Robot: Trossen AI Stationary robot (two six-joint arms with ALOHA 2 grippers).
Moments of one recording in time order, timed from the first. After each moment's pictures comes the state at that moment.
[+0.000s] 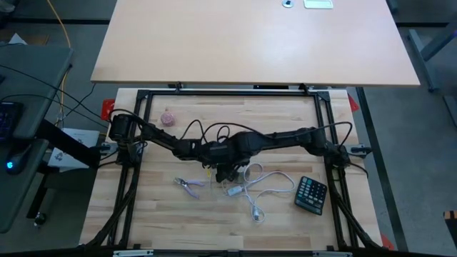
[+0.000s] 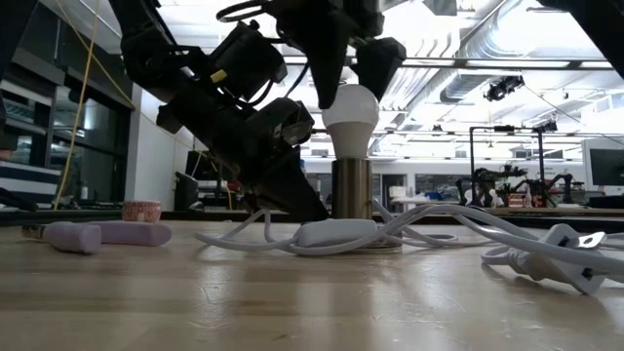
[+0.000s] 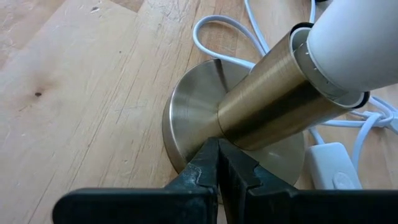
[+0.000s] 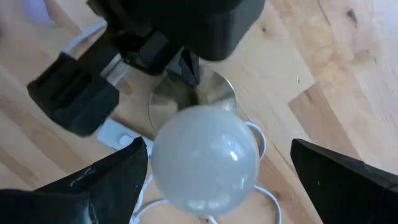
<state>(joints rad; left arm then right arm) -0.01 1.89 0.81 0.37 0.08 -0.41 0.14 2.25 2.26 -1.55 0.11 0.78</state>
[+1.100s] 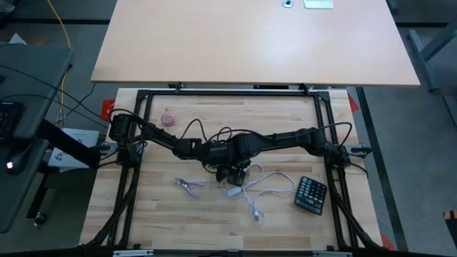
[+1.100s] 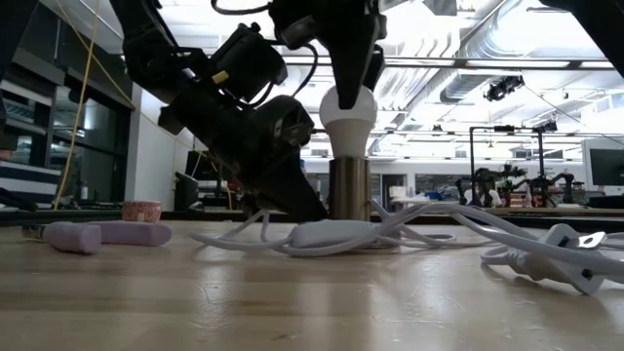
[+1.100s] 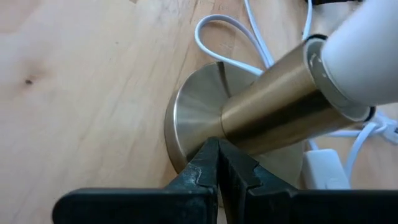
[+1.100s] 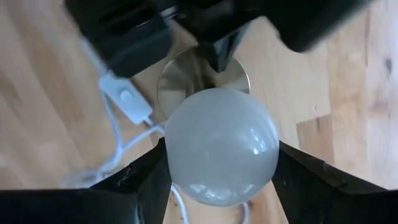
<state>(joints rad) -0.01 1.89 0.82 0.36 0.12 -0.46 0.15 2.25 2.24 -1.54 0.03 0.43</state>
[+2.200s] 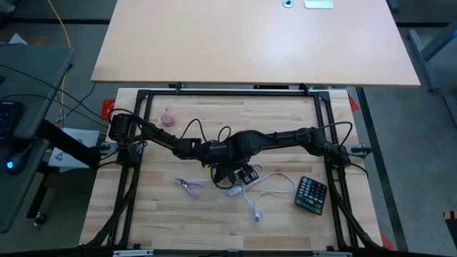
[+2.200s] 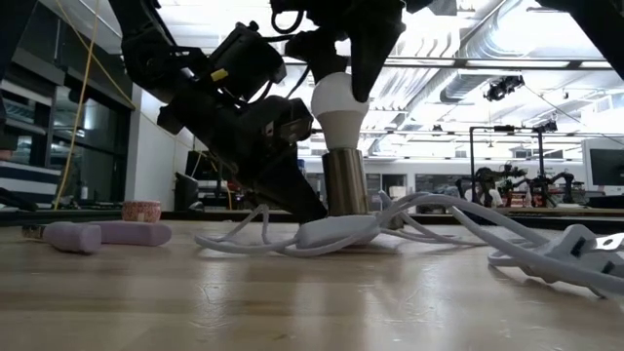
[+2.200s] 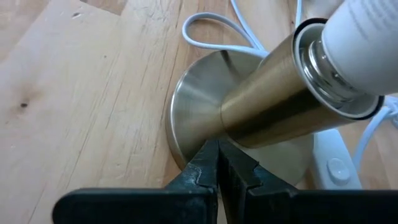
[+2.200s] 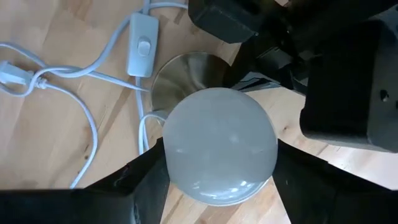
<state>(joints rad) -0.01 1.89 0.81 0.37 0.14 -0.34 0.14 2.25 2.29 -1.53 0.05 -0.42</state>
